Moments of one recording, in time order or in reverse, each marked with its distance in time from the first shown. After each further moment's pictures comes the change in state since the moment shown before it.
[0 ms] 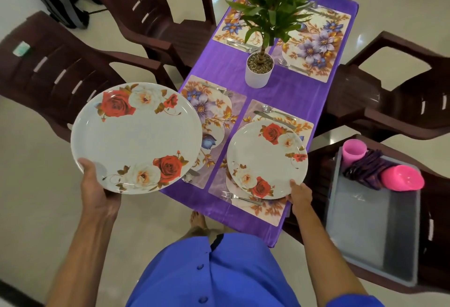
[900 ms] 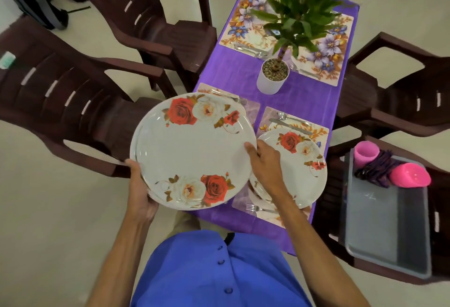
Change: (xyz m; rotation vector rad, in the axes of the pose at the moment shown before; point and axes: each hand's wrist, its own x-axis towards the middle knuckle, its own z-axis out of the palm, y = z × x) left_hand 0.083 -0.010 0.013 0.136 -0.263 -0.292; right_hand -0.188 -0.128 0.171 -0.321 -0.324 -0.793
